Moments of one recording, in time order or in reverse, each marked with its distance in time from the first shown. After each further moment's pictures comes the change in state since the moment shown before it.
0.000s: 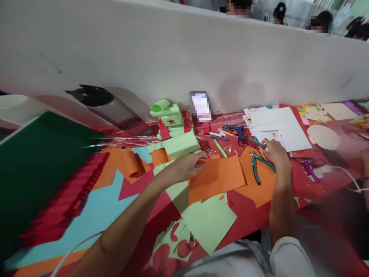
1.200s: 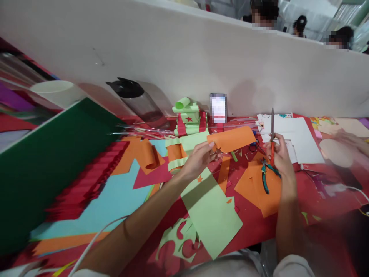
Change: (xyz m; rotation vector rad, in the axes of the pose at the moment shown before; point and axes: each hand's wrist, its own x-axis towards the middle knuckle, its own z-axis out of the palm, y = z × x) left_hand 0.014 0.012 0.014 -1.340 0.320 0.036; right_hand 0.000 -0.048 -0.009 1.271 0.182 -0.103
